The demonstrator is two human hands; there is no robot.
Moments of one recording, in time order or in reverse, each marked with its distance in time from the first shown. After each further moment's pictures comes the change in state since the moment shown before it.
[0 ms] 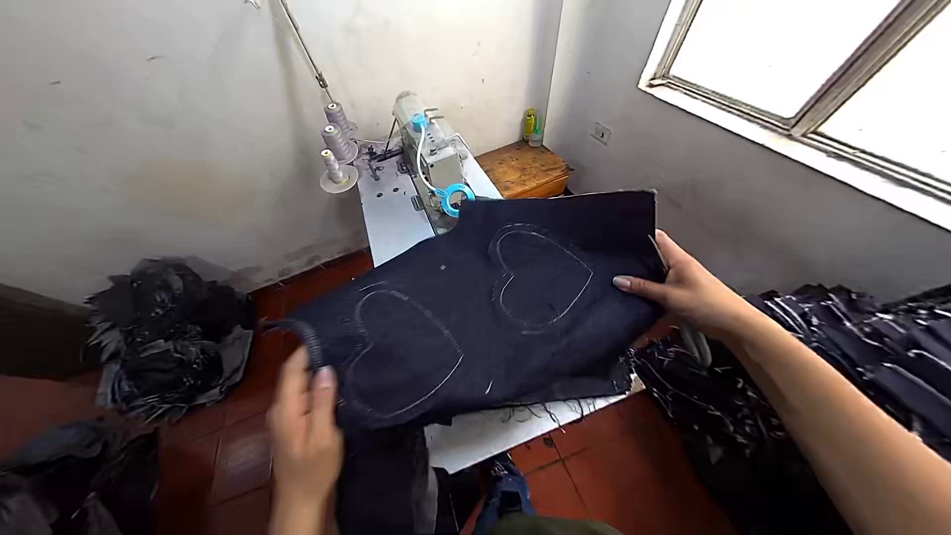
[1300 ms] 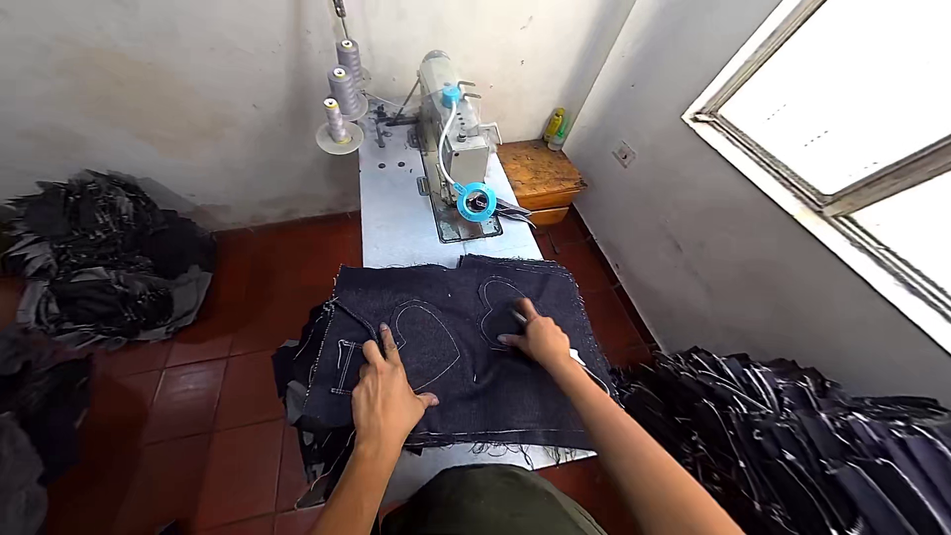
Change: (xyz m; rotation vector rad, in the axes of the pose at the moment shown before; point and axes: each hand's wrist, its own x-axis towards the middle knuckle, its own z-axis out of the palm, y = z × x) left_hand 0.020 -0.058 0.147 0.900 -0.737 -0.613; right_hand 0.110 0.116 0.172 -0.924 -0.378 0.494
